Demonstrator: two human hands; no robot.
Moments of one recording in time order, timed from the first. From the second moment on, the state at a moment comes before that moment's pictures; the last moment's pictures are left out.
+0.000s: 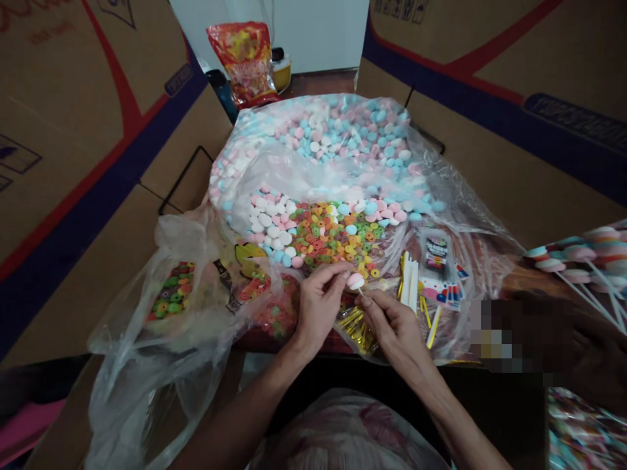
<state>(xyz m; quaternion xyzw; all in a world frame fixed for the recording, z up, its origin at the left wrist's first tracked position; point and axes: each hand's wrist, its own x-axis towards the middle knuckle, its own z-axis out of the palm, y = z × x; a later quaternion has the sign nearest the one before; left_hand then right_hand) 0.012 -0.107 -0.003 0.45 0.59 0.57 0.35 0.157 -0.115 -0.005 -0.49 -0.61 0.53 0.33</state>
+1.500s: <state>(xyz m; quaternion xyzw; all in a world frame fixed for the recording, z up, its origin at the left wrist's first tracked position) -0.003 -0.103 0.008 0.42 0.56 0.50 0.51 0.148 -0.094 0.003 -0.47 -0.34 0.64 0.50</state>
